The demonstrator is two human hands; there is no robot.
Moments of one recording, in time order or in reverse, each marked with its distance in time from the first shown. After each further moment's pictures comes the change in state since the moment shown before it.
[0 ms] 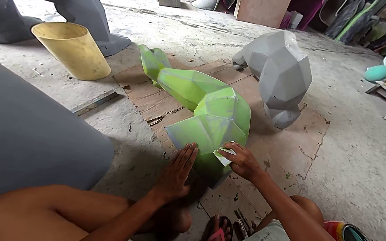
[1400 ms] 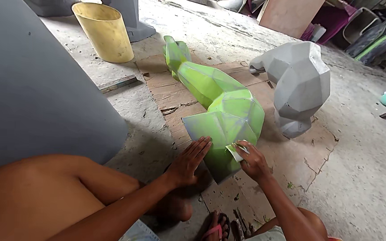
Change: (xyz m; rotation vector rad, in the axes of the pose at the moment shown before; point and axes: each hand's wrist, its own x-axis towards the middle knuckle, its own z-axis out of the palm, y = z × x) left_hand 0.005 -0.005 -0.003 -0.112 0.045 0.023; right_hand 0.004 -0.007 -0.001 -0.051 0.088 0.038
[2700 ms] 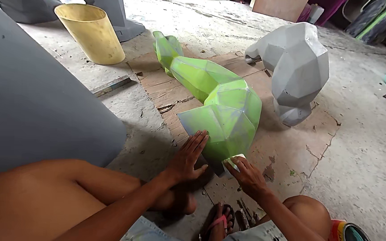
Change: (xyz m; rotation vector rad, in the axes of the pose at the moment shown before) left_hand 0.000 0.005 0.000 -0.011 -0.014 -0.045; right_hand -0.075 -0.052 0.017 -0.257 -0.292 0.033
